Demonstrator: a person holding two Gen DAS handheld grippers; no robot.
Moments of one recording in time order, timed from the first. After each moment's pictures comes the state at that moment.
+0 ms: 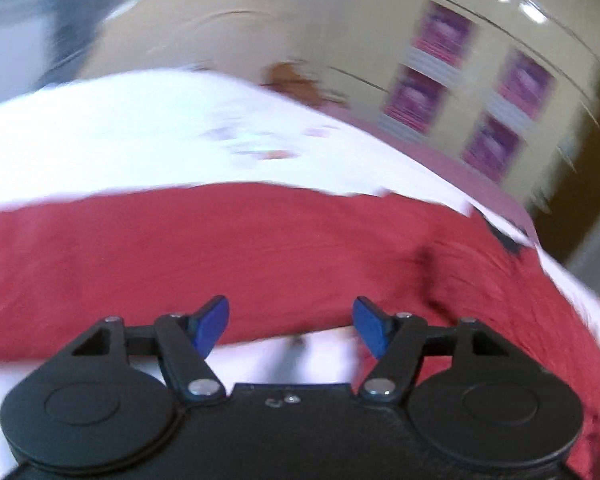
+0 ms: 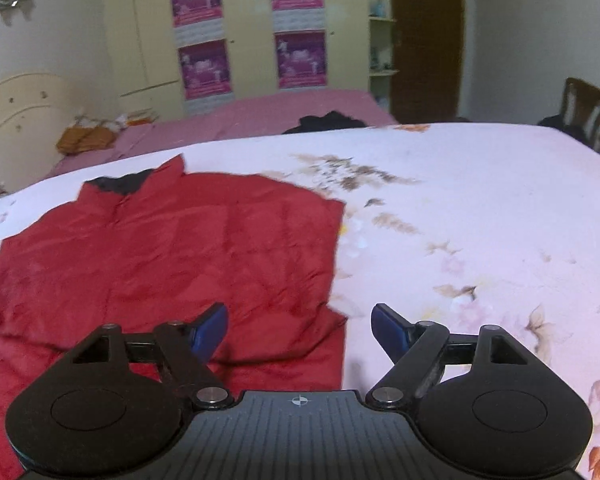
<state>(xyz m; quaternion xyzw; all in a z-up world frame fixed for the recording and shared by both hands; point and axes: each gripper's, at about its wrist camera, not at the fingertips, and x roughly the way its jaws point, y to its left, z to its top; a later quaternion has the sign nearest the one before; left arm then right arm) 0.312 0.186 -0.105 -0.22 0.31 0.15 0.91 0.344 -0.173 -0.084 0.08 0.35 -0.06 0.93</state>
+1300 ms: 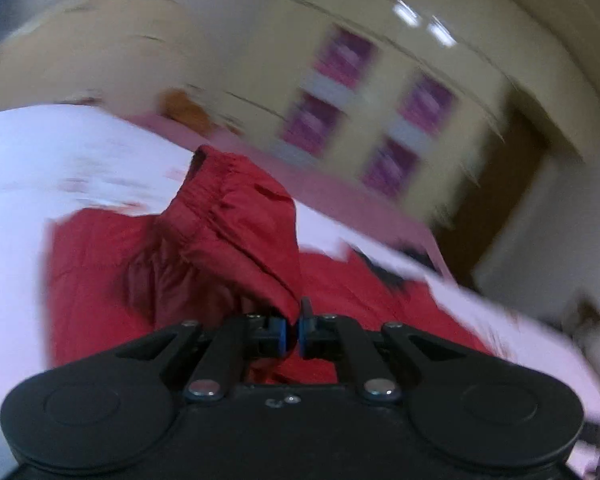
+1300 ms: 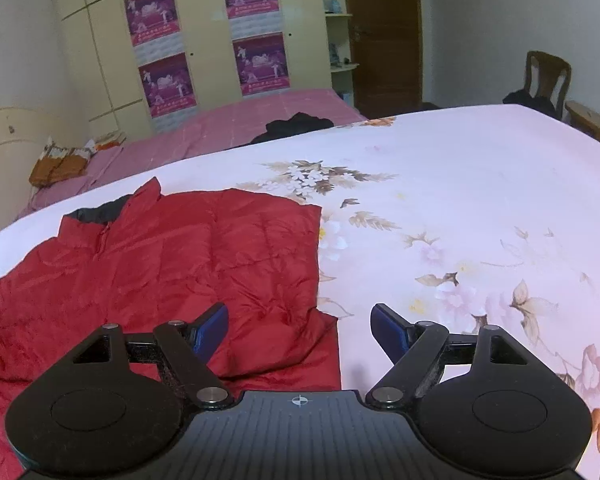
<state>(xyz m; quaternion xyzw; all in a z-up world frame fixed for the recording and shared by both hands) 0.454 0.125 -0.060 -0.19 0.26 -0.04 0.95 0.343 -0.177 -0.073 0.13 0.33 -0.12 0.93</state>
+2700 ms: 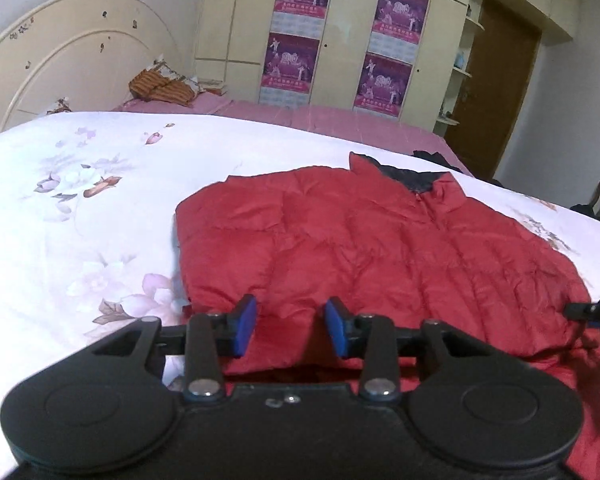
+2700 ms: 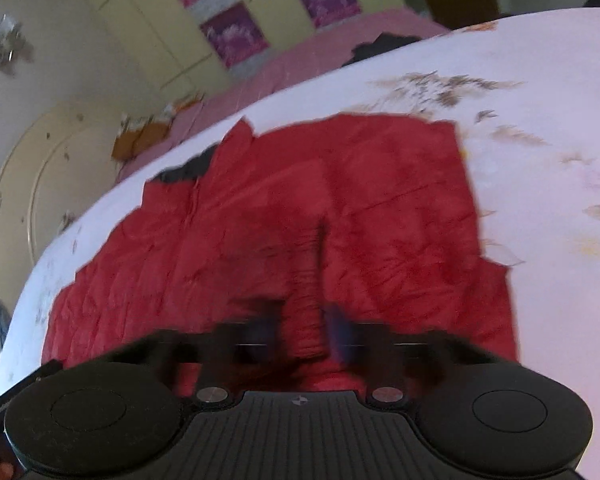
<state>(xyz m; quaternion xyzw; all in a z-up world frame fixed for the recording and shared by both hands) 0.436 0.094 -0.114 -0.06 0.33 -0.03 0.94 0.391 -0.145 -0.093 0.22 0.40 0.04 0.89</state>
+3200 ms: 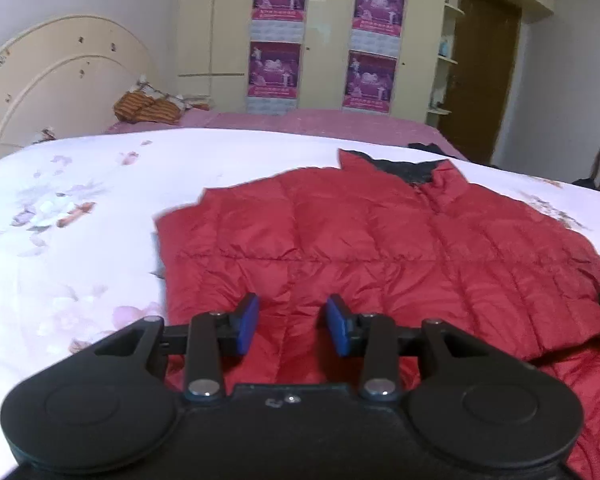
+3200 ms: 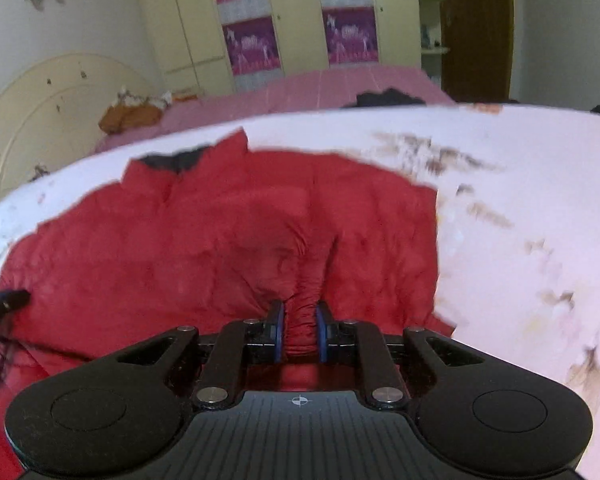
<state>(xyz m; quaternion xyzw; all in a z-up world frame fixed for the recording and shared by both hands) 0.458 0.076 -0.128 -0.01 0.31 -0.04 0.95 0.369 -0.133 -0.093 0.11 0.38 0.02 0.92</state>
